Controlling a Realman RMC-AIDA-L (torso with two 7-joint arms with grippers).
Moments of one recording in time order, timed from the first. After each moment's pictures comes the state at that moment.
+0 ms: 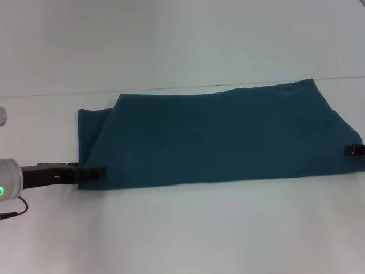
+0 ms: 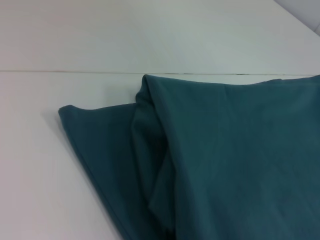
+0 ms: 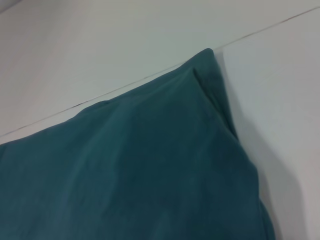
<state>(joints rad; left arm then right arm) -0.60 -2.15 0.67 0.77 2.35 1.11 -2.00 0.50 1.95 -0.47 -0.68 -2.35 -1.11 2.19</state>
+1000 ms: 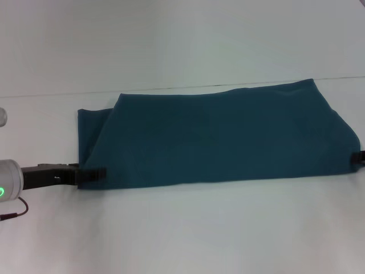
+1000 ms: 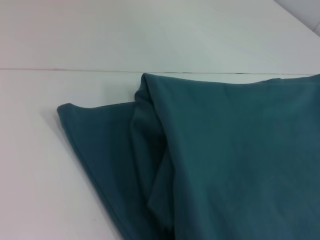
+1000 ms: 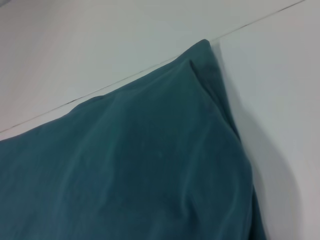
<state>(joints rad) -0.60 -2.15 0.67 0.77 2.35 1.11 -2.00 0.51 1.95 -0.48 -0.64 -2.34 -1.07 2.18</state>
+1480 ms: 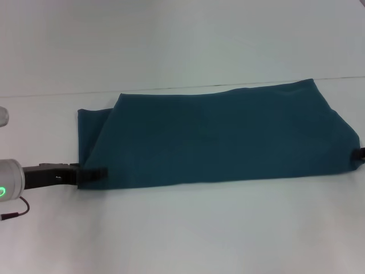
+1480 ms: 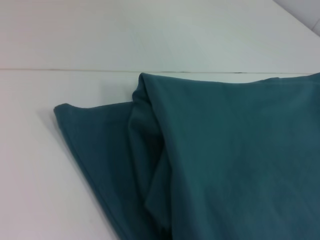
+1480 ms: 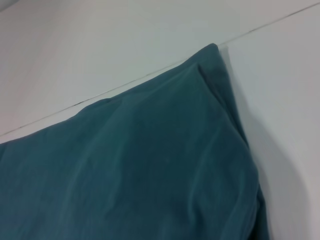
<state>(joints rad) -0.60 -2.15 0.68 0.77 2.35 1.11 -2.00 0.51 1.95 -0.47 -0.64 -2.34 -1.08 2.18</state>
